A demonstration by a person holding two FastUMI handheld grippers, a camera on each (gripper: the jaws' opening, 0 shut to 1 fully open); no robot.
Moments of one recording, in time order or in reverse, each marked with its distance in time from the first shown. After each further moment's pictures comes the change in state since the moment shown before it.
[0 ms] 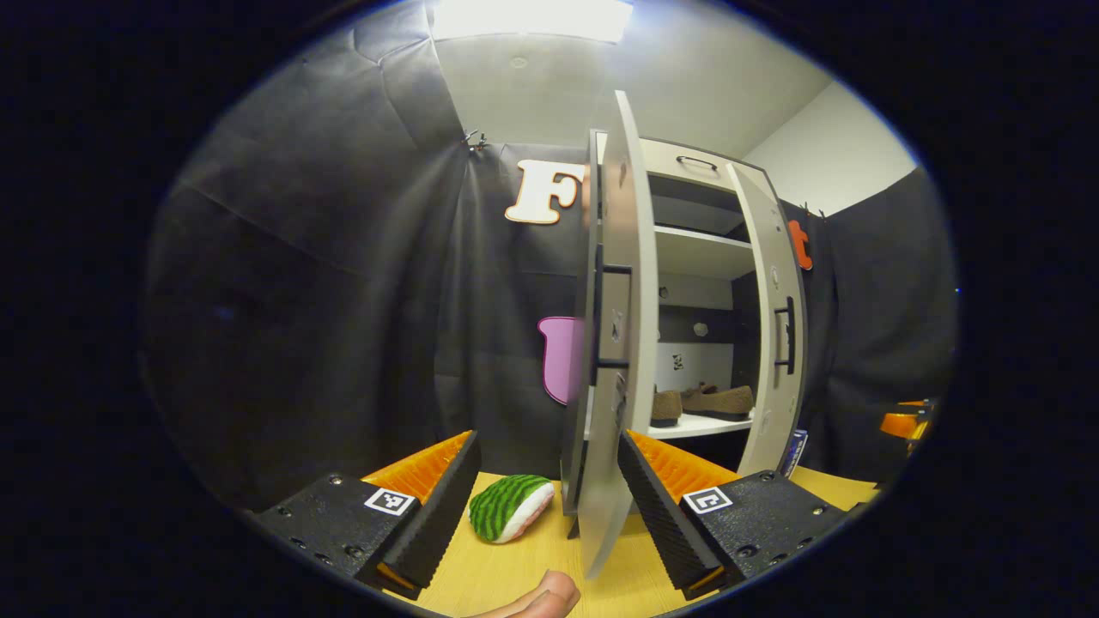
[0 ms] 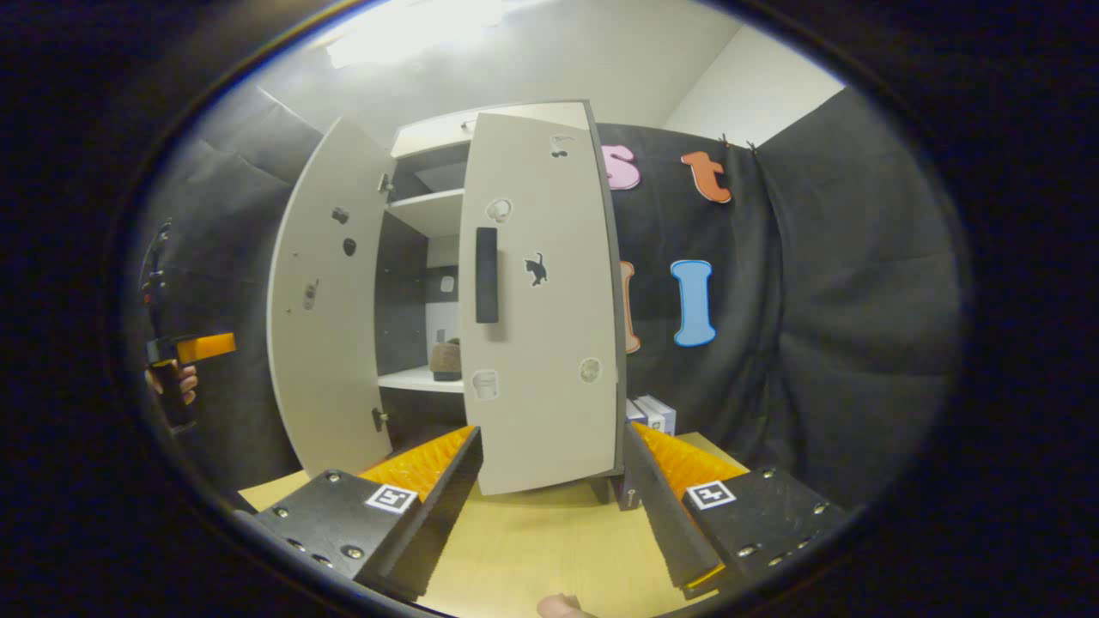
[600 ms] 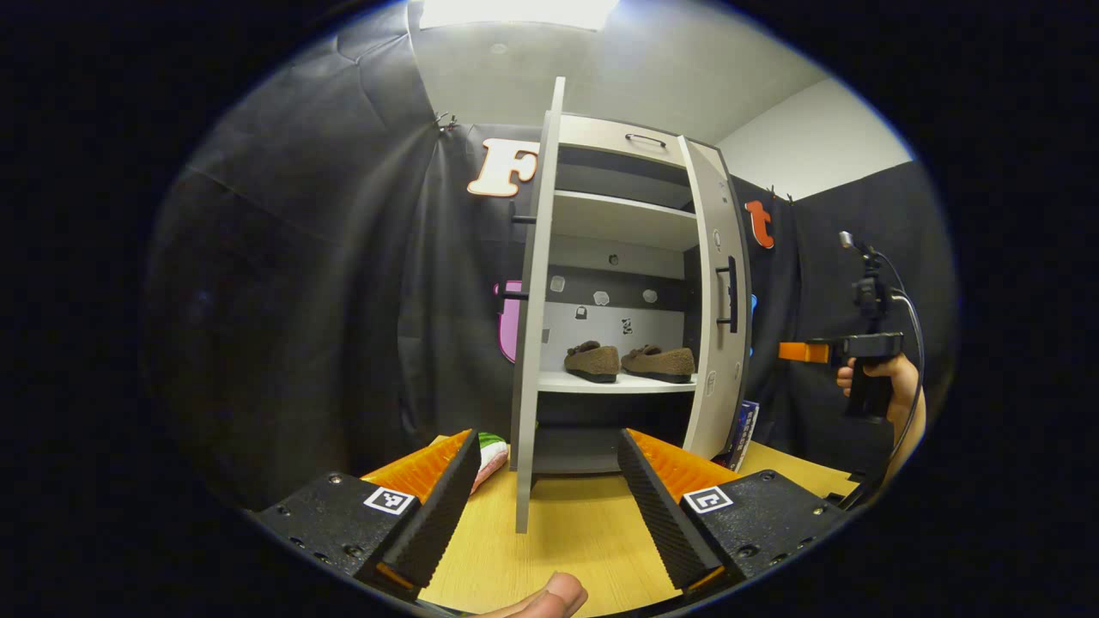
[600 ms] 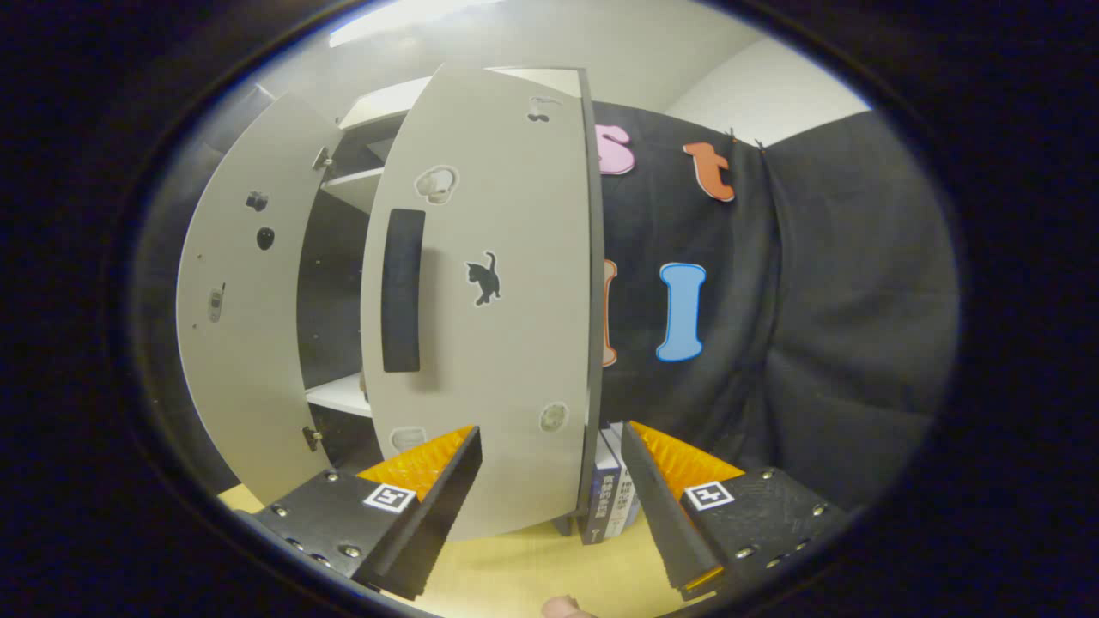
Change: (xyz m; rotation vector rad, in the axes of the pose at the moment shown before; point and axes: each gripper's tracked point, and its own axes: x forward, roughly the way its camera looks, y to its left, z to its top) left arm -0.078 -0.080 -0.060 -0.008 0.080 -0.102; right arm 0.126 -0.043 0.026 -0.045 0.084 -0.115
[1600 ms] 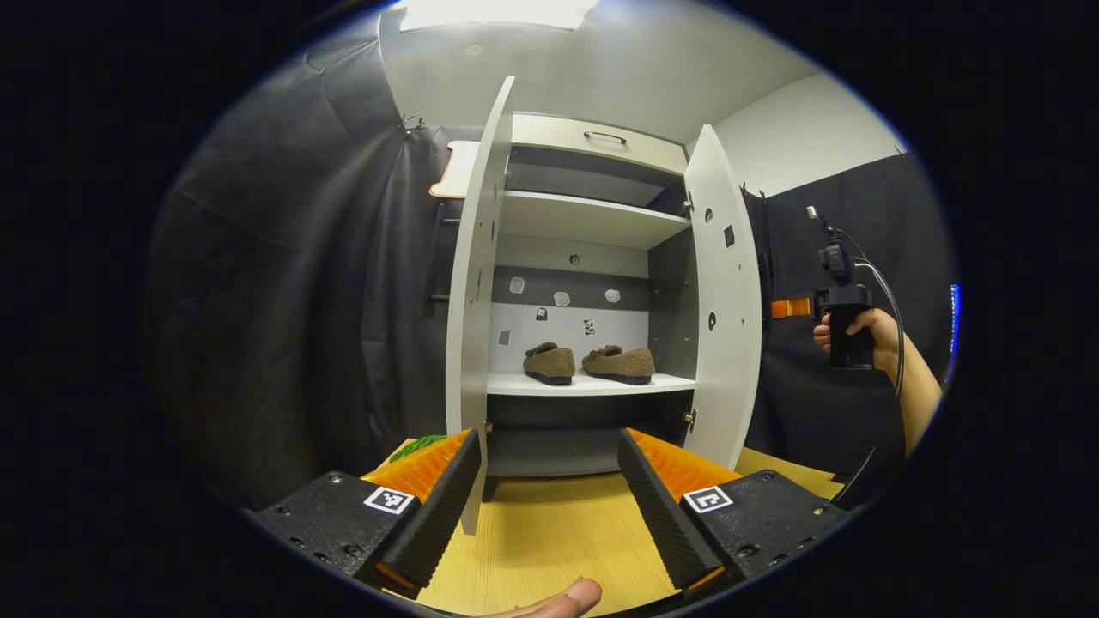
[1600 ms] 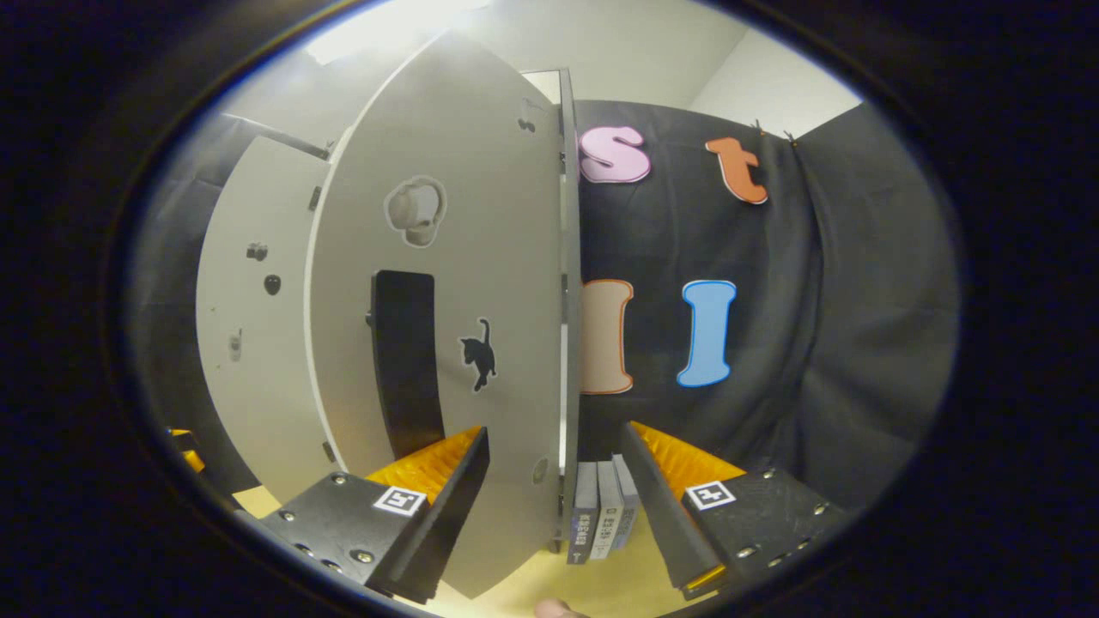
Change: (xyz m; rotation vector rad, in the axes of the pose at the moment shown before) left arm 0.003 -0.075 0.000 0.014 -0.001 -0.105; right arm 0.056 -0.053 0.084 -0.020 0.001 0.138
